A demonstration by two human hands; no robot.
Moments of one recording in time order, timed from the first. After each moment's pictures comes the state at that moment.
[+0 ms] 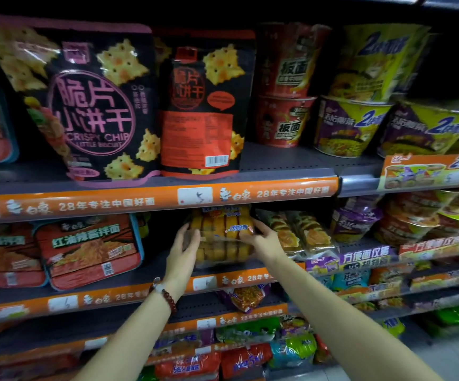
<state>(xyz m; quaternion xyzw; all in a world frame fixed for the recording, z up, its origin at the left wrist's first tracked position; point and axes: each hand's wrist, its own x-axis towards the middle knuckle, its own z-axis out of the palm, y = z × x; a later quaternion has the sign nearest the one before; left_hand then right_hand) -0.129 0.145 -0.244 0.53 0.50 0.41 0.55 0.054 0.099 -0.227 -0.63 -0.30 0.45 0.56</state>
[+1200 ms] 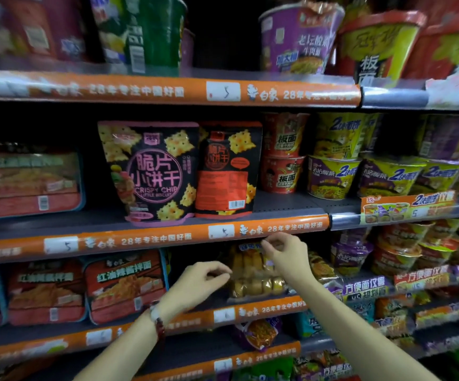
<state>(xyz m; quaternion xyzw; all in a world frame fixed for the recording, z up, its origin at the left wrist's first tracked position) -0.191 0.097 -0.135 0.84 0.35 0.21 0.36 0.020 0.033 -0.120 -0.72 -0.49 0.05 0.48</state>
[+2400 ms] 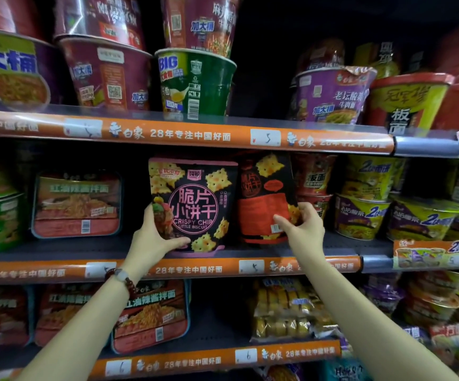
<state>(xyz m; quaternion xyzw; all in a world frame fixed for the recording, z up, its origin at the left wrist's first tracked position) -0.292 0.183 -0.038 0.71 0.47 0.46 0.24 -0.008 0.083 -0.017 -0.62 -0.45 0.05 0.64</state>
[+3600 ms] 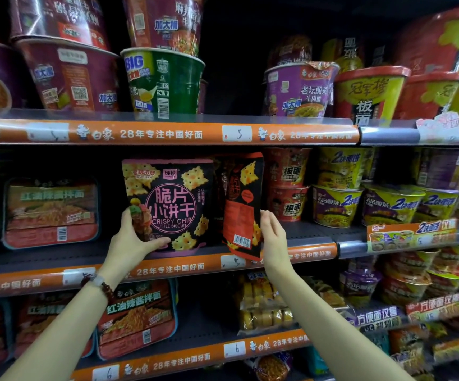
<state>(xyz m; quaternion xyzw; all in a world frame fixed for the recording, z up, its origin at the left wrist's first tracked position) -0.291 0.185 -0.041 0.70 0.49 0.45 0.24 -0.042 0.062 -0.039 -0.49 -0.46 0.22 0.71</state>
